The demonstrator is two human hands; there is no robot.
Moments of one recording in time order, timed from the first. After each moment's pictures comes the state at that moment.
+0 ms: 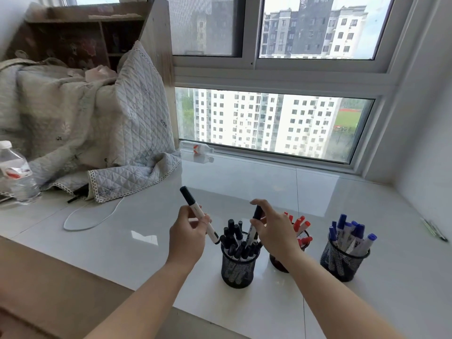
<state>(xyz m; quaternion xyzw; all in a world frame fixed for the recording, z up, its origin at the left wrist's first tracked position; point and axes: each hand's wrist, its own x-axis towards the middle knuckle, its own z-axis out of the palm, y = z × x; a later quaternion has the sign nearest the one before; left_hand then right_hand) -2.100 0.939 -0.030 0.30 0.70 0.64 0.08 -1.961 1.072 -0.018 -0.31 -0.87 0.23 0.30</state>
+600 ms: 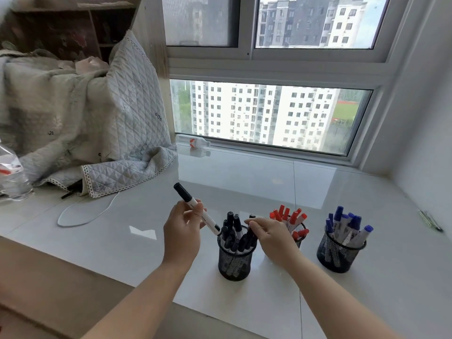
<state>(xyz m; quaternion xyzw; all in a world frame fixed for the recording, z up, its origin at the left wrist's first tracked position) -2.089 0.938 -0.029 0.29 0.63 0.72 0.06 -1.949 1.076 -0.046 -0.32 -0.85 0.34 0.25</state>
